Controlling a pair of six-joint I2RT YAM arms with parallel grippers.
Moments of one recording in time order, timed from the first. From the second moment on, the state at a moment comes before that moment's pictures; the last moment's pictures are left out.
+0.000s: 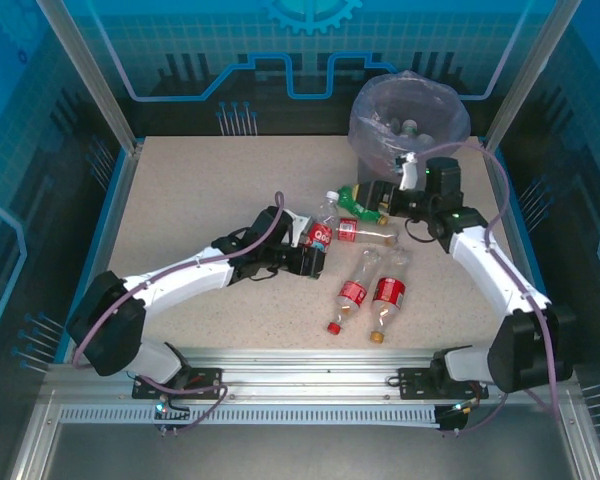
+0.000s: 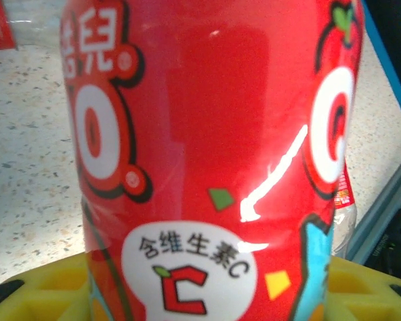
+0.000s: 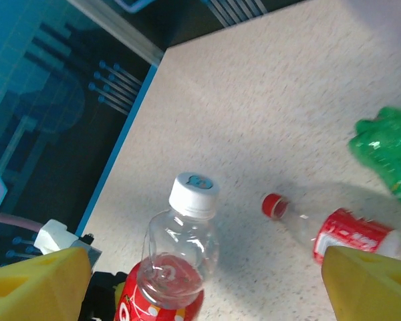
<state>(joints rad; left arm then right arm) -0.69 1.47 0.93 -0.21 0.30 -0.50 0.19 1.34 1.04 -0.23 -0.65 0.47</state>
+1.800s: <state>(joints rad) -0.69 1.44 0.79 -0.01 0.36 -0.55 0.35 1.36 1.51 -0.37 -0.26 0.07</state>
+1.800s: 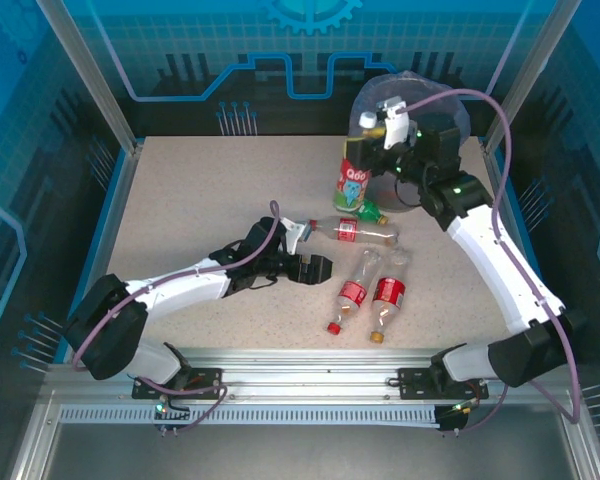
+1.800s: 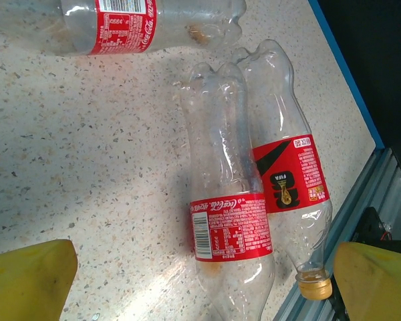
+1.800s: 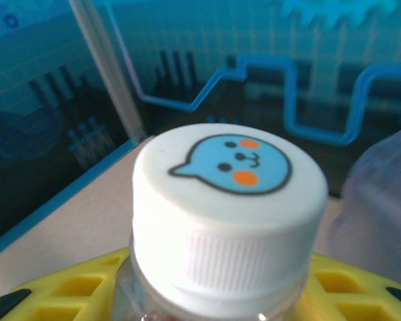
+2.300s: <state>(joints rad) -0.70 1.47 0.82 -0.13 0.29 -0.59 0.31 1.64 1.78 -0.11 0.33 -0.46</state>
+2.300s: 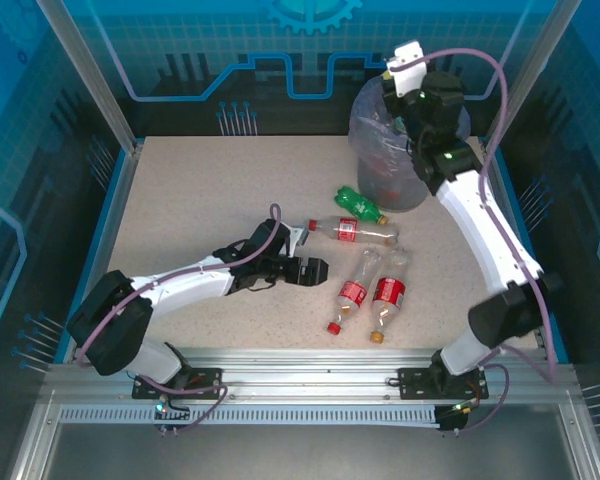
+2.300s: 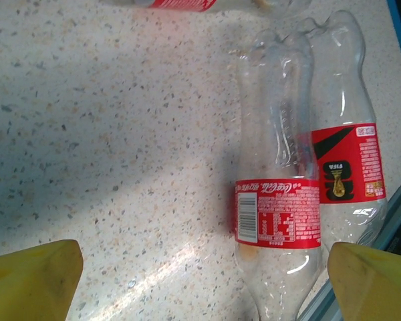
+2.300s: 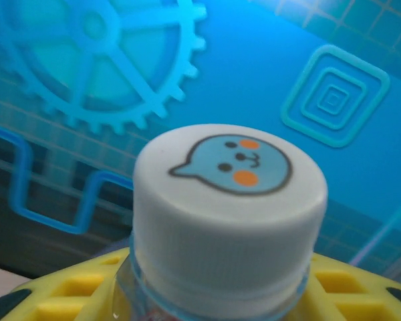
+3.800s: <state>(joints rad) -0.74 1.51 0.89 -0.28 0.24 -0.59 0.06 2.17 2.21 -0.66 0.15 -0.18</state>
